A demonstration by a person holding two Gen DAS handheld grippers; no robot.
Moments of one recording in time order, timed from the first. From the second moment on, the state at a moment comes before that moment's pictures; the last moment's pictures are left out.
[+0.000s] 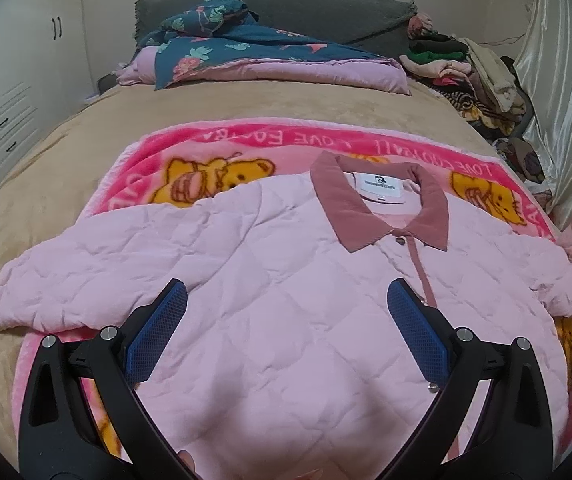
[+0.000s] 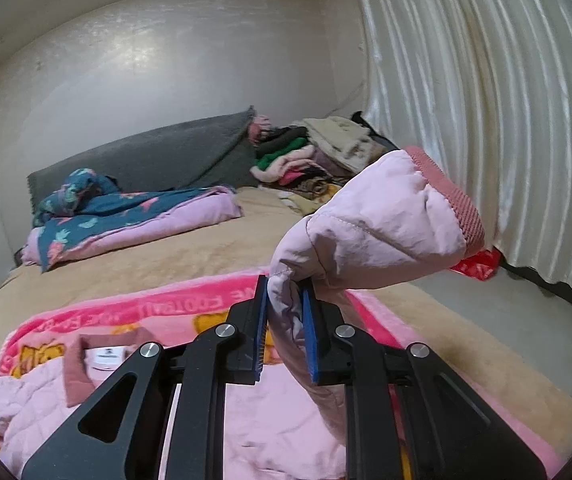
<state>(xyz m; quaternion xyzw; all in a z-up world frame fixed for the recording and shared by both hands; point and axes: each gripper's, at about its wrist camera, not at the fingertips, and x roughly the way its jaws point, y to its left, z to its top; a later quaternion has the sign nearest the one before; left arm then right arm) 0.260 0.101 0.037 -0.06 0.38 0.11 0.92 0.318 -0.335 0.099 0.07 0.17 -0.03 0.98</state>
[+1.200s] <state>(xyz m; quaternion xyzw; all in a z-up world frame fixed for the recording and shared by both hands) 0.253 0.191 0.010 -0.29 0.35 0.03 0.89 0.303 -0.066 0.041 -0.06 0.21 0.25 0.94</state>
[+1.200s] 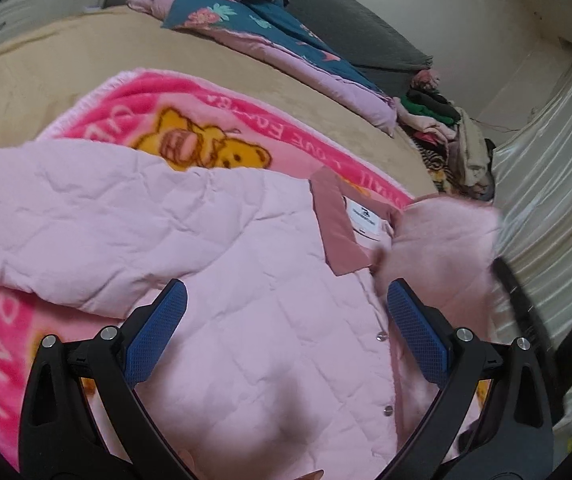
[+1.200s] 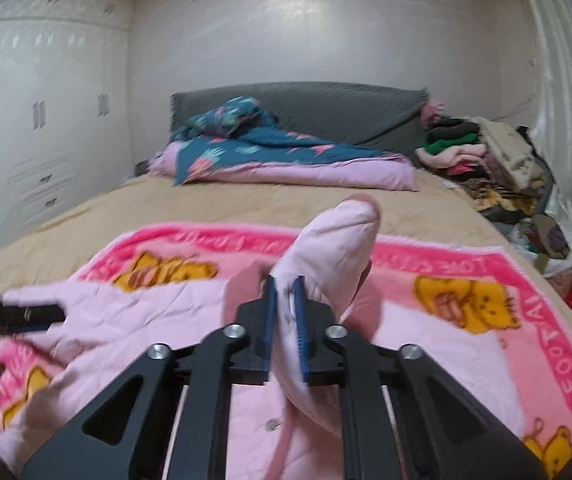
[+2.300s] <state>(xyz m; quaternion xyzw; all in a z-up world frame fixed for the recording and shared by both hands) 0.286 0.094 -0.063 -0.18 0.43 -0.03 0.88 0.264 -0.212 -0.020 0.02 0.34 0.17 0.93</state>
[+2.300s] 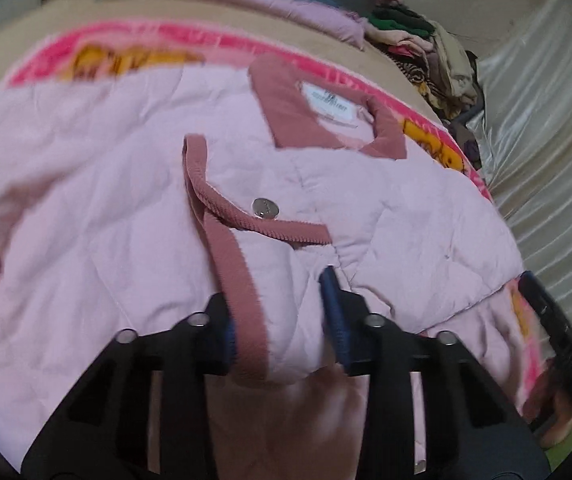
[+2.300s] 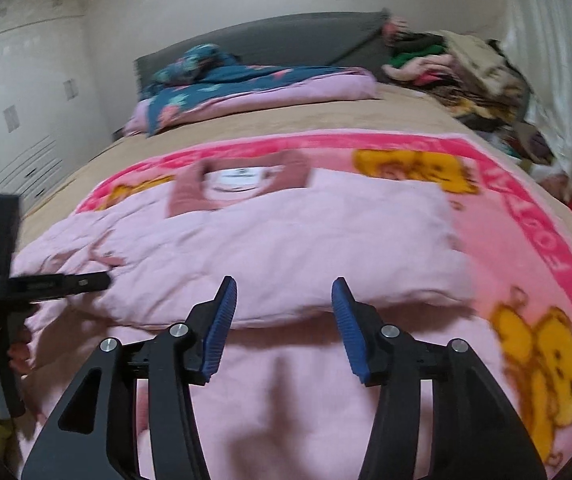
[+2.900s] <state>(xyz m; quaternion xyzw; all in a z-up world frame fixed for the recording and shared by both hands) 0.294 0.163 -0.062 -0.16 0.42 0.04 0.89 0.328 -0.215 -0.034 0.02 0.39 0.12 0.91</state>
